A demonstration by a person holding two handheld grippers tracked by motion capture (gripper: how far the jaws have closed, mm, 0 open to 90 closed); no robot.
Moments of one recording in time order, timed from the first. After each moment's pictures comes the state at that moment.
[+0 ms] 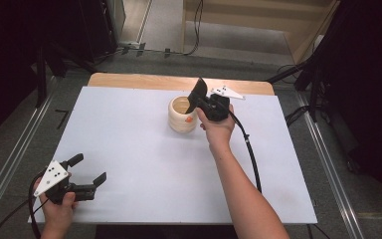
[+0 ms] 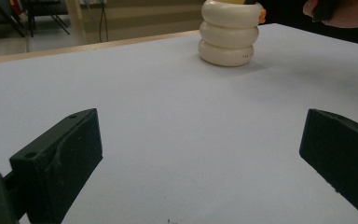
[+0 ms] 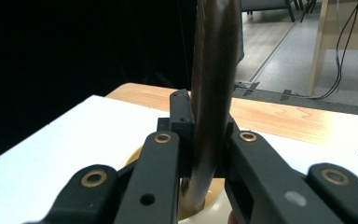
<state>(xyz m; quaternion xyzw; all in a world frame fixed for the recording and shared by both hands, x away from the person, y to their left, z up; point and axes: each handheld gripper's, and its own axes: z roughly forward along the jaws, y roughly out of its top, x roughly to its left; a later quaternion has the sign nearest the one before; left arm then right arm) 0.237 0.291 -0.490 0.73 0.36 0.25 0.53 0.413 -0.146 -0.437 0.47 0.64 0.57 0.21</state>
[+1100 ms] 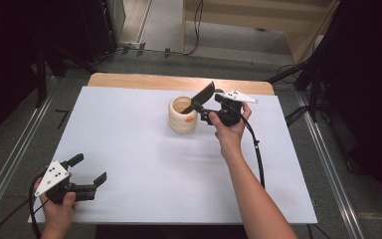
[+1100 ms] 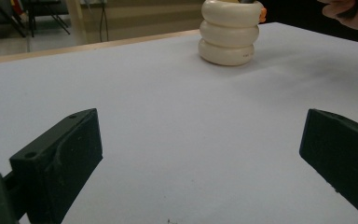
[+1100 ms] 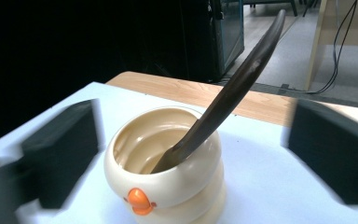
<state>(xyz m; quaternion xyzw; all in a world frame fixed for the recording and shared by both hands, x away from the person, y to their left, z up) 0.237 0.291 -0.490 0.73 0.36 0.25 0.53 0.393 -0.176 -0.433 0.46 0.66 0.55 0.20</state>
